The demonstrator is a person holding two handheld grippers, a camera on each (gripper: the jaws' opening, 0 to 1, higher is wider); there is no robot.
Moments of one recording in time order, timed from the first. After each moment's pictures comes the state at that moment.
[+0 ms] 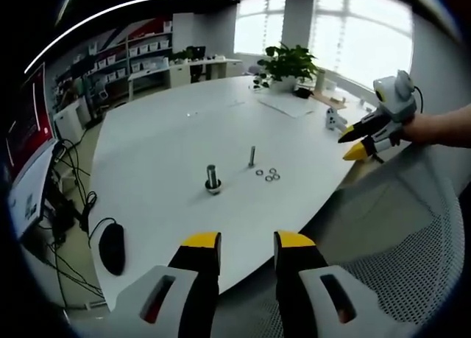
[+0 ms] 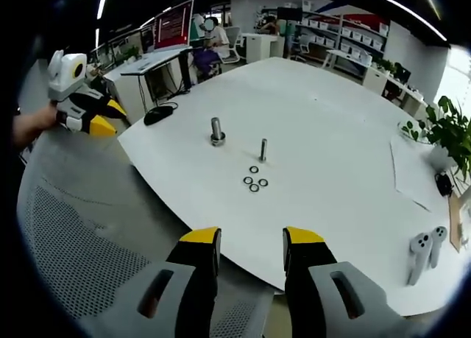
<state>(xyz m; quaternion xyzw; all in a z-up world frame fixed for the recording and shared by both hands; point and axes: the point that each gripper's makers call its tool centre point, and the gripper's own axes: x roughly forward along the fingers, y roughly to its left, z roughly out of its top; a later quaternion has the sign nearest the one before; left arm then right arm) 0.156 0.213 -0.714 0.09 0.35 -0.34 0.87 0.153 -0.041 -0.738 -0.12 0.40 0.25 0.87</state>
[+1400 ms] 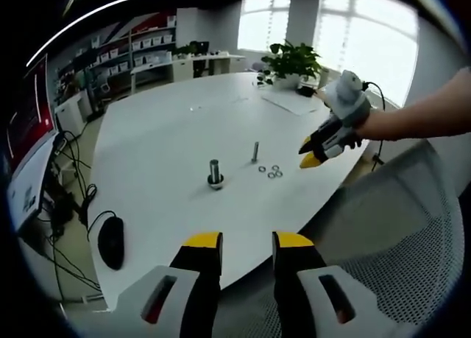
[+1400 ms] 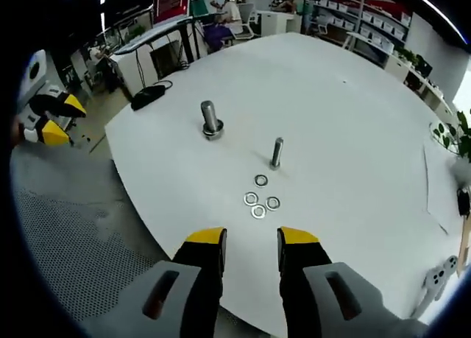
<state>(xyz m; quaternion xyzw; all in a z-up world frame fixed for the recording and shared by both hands) 0.157 0.219 -0.717 0.08 0.36 -0.33 0.87 0.229 0.002 -0.811 -0.14 0.47 0.28 0.83</state>
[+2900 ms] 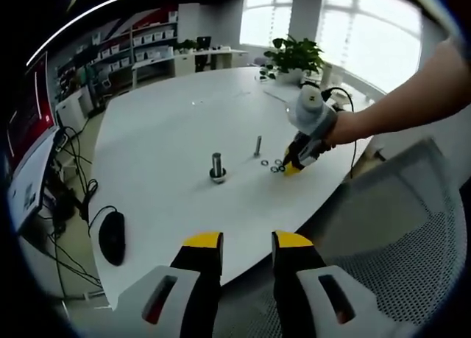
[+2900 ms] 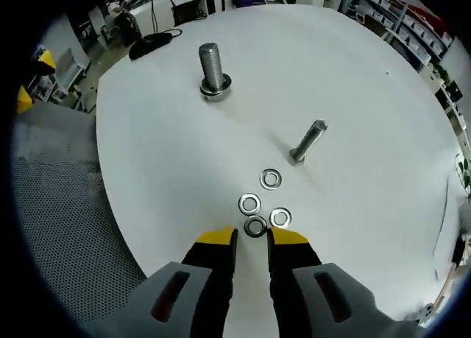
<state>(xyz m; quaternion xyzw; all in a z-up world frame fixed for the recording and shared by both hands) 0.156 0.222 -0.724 0.09 0.38 -0.33 0.86 0.249 0.014 -0.868 -0.25 0.53 0.33 0.74</state>
